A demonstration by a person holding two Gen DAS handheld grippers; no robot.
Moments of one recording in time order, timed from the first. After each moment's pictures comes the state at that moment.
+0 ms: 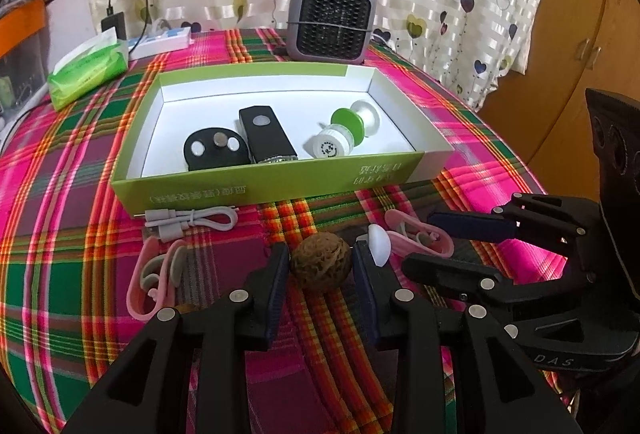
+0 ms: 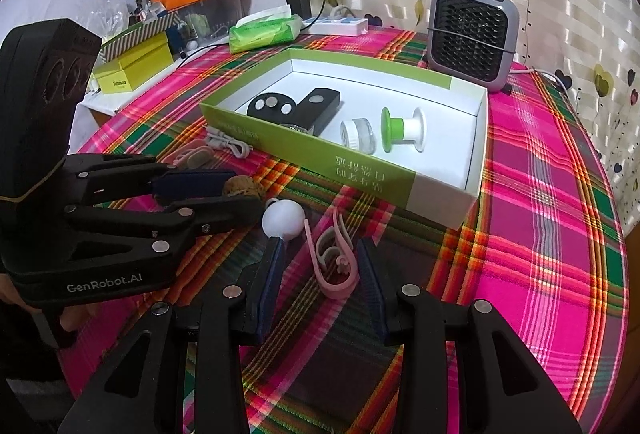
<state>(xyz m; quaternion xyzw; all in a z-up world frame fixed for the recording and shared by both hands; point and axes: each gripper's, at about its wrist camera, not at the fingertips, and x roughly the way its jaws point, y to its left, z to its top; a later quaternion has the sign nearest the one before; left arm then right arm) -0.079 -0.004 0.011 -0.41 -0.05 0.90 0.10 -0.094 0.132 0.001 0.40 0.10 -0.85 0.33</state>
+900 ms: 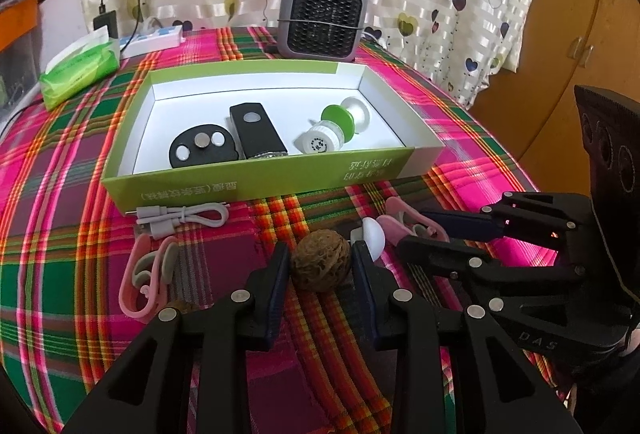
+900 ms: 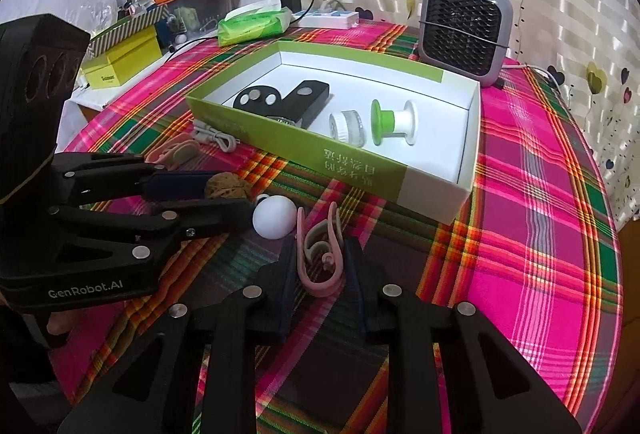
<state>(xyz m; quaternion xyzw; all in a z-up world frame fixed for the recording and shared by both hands) -0.075 -0.004 0.011 -0.41 -0.05 0.90 0.11 -0.095 0.132 0.000 0.41 0.11 -0.85 0.31</state>
